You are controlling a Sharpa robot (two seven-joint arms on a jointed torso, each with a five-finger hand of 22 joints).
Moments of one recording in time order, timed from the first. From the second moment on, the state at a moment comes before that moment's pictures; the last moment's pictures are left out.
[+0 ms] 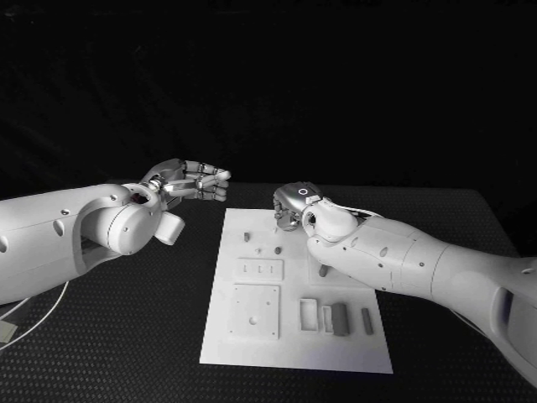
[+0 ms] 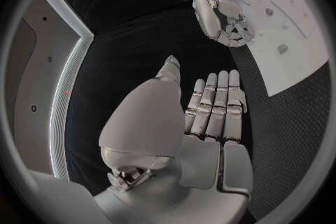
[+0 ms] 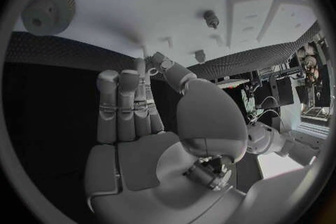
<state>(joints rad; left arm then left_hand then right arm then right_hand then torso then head) 1.48 -0.82 -0.24 1.42 -0.10 -0.24 0.17 1.48 -0.07 0.00 0.29 0.06 0.65 0.18 0.39 0.33 0.97 0.18 0.08 0.10 0.80 0.19 0.29 0.56 0.04 0.80 0.08 0.10 0.60 1.19 -0.28 -0.08 0.87 -1.80 -0.42 -0.25 1.12 -0.12 0.63 -0.29 0.11 1.00 0.11 0.35 0.57 1.33 0.03 0.14 0.43 1.28 -0.07 1.04 0.76 0.17 1.17 -0.04 0.92 1.31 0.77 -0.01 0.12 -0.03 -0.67</state>
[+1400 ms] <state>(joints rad) 1.49 -0.81 -0.24 1.42 -0.10 -0.24 0.17 1.48 -0.07 0.00 0.29 0.06 0.66 0.18 0.39 0.33 0.97 0.18 0.08 0.10 0.80 0.19 0.29 0.57 0.04 0.80 0.08 0.10 0.60 1.19 -0.27 -0.09 0.84 -1.79 -0.42 -0.25 1.12 -0.12 0.63 -0.29 0.11 1.00 0.11 0.34 0.58 1.33 0.03 0.14 0.44 1.28 -0.07 1.04 0.76 0.18 1.17 -0.04 0.92 1.31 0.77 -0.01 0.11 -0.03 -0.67</state>
